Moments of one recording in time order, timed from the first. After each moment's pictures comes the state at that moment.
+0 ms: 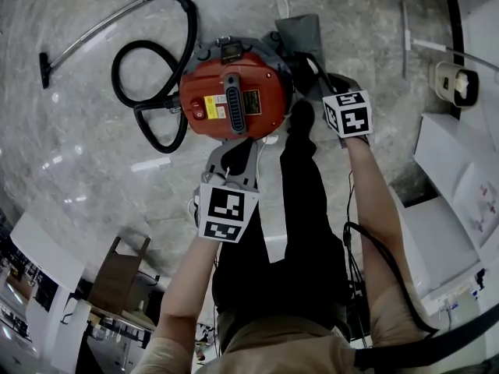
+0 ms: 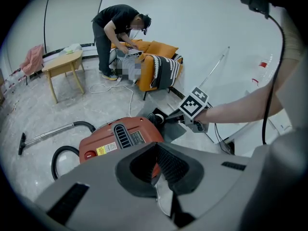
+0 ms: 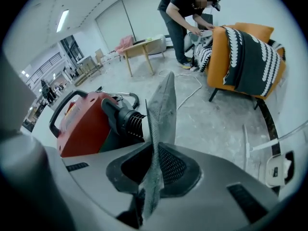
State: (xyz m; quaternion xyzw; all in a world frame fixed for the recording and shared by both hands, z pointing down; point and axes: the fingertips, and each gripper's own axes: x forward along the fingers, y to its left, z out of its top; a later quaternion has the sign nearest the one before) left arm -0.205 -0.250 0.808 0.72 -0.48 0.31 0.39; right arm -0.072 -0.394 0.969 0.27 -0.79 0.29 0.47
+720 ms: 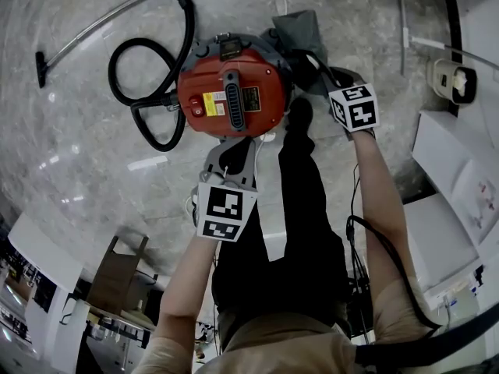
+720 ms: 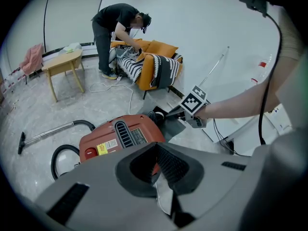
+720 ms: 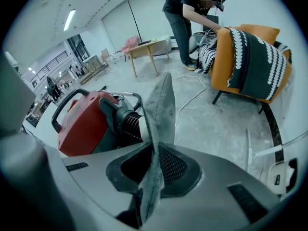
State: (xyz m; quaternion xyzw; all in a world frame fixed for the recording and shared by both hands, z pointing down) left arm -0.208 -0.243 0.811 0.72 -0.47 0.31 0.40; right arm -0.067 -0.402 0.972 0.24 -0.81 0.27 0.47
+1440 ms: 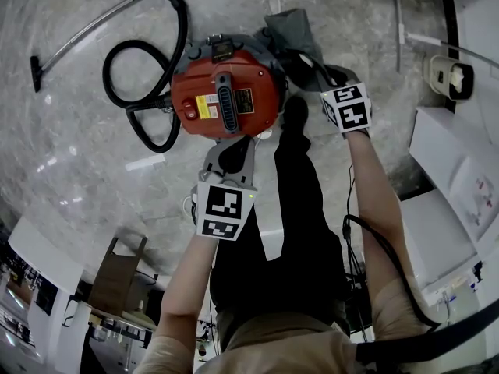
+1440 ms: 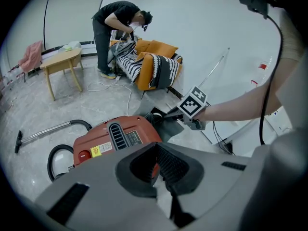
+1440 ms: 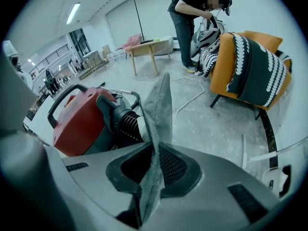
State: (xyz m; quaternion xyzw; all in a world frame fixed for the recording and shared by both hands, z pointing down) left arm -0.198 -0.252 0.816 0.73 -0.47 0.30 0.40; right arm -0.067 -0.406 0.973 0.25 -0.81 0.24 0.48
